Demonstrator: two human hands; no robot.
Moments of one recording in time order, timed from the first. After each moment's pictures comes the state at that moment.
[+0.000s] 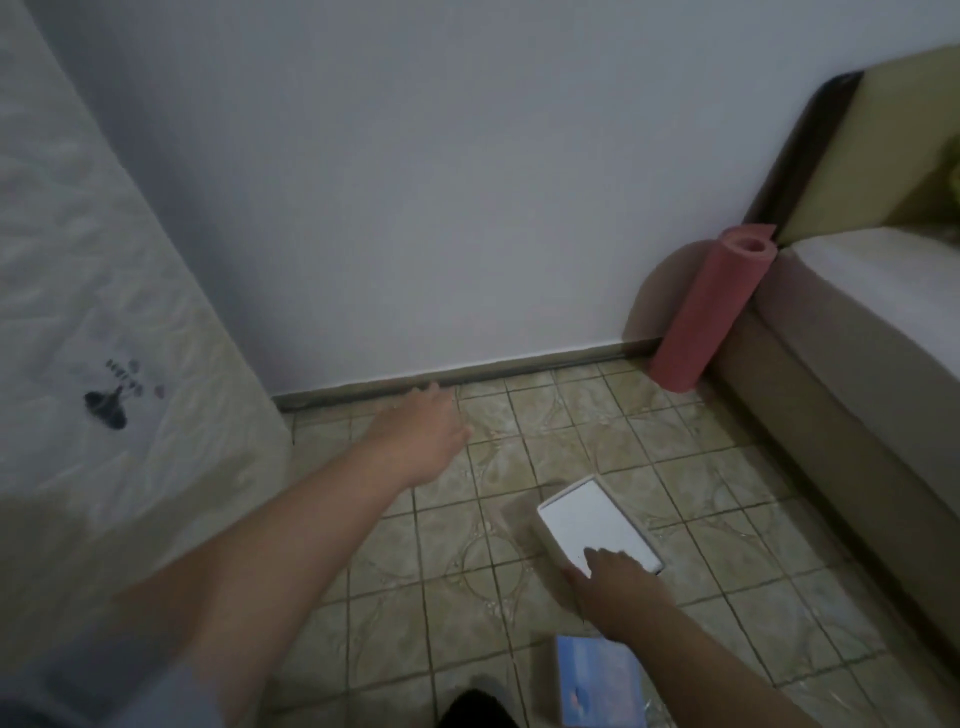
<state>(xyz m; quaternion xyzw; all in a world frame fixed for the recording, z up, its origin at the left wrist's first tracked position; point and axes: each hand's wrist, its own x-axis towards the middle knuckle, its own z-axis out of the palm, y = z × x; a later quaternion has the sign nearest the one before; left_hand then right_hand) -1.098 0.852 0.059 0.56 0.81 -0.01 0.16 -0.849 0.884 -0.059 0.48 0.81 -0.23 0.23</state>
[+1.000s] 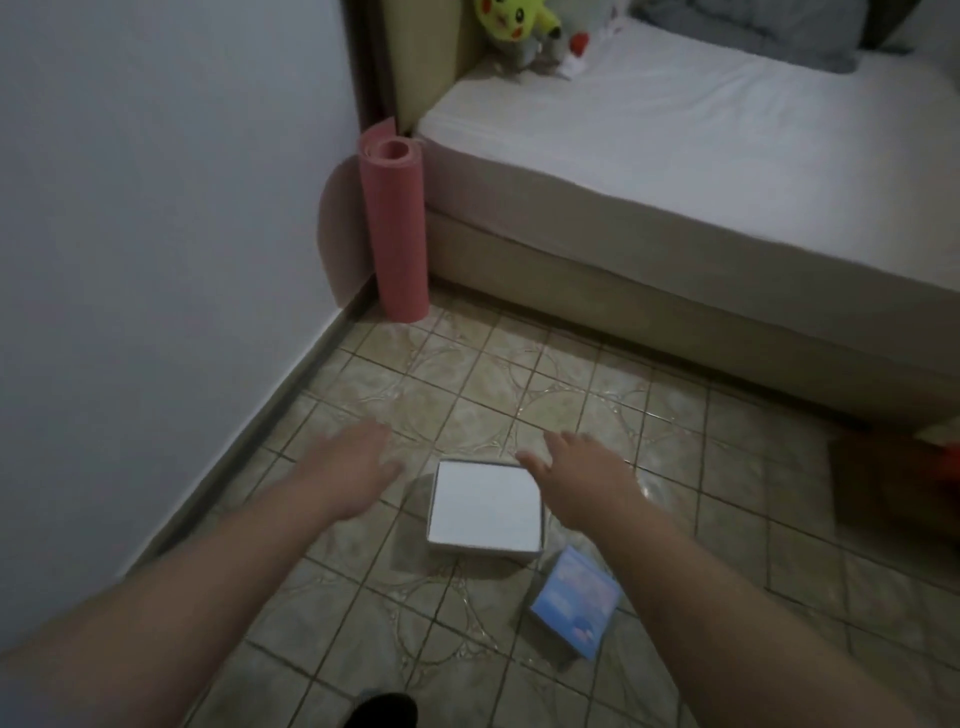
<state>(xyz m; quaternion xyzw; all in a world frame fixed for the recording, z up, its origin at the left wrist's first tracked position) -1.124 1.165 -0.033 0.82 0.50 -0.15 0.24 -0.905 1.050 -0.032 0.82 0.53 -0.21 0.05</state>
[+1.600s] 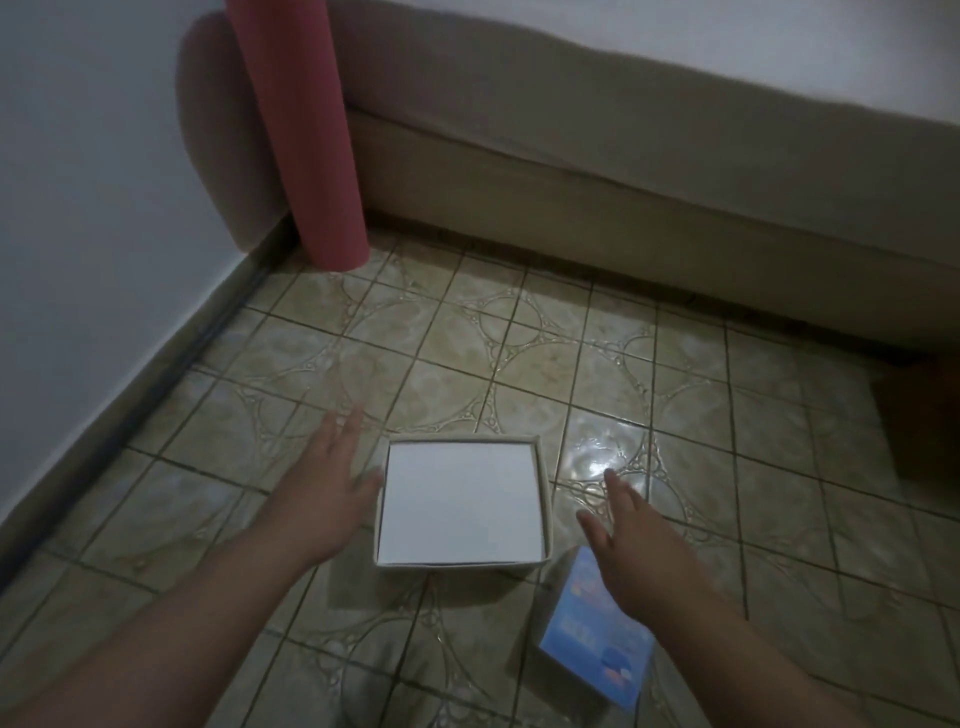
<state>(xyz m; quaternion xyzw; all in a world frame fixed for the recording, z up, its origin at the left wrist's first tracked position) -1.065 1.200 -0.347 0.79 0.51 -0.02 0.33 -0.829 1.012 -0.351 0.88 0.38 -0.27 -0.04</state>
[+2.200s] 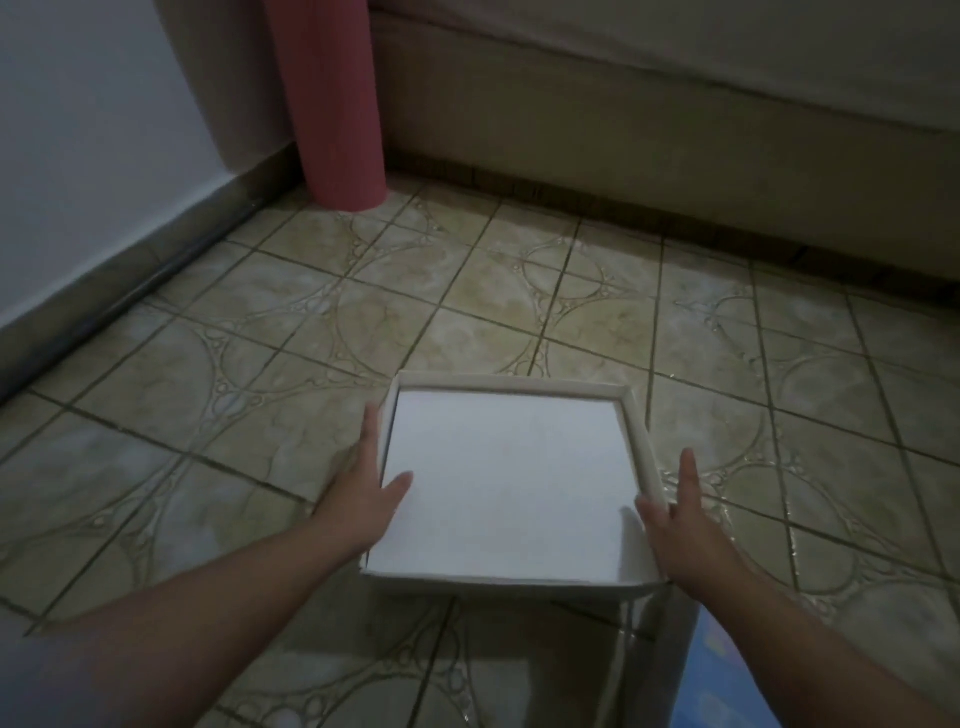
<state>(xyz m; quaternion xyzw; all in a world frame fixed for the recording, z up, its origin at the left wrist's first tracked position) -1.051 1.236 -0.692 0.72 0.54 0.10 0.42 -0.783 1.054 -0.683 0.88 0.26 -0.30 -0.25</state>
